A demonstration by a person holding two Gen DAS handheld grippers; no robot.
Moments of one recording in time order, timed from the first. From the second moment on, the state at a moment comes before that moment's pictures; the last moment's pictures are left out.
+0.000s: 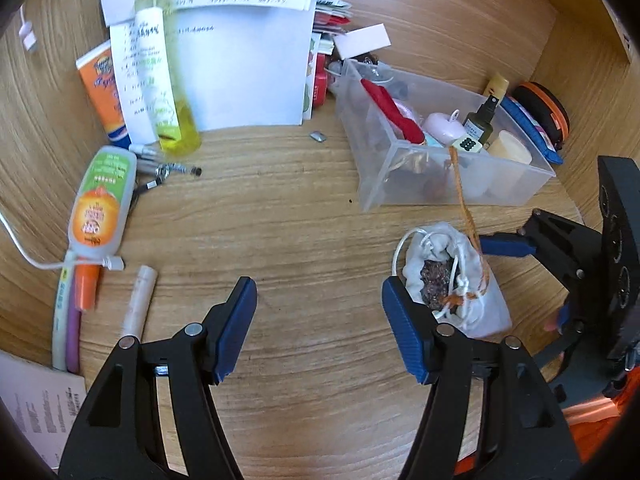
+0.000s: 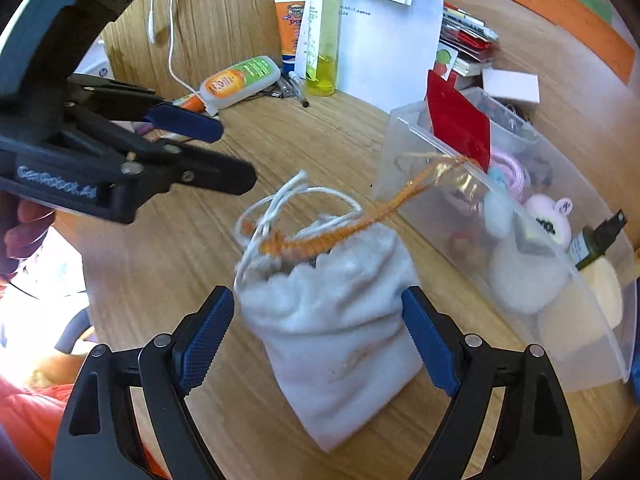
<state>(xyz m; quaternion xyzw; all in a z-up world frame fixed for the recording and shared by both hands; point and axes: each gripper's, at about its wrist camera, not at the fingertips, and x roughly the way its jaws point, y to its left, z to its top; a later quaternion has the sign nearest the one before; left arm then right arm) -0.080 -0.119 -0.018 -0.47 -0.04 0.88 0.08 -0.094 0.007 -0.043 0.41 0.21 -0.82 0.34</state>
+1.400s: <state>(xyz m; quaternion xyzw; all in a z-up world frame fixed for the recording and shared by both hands) -0.099 -0.024 -0.054 -0.48 0.08 0.86 0.16 -0.116 0.118 0.015 0.38 0.10 -0.88 0.27</state>
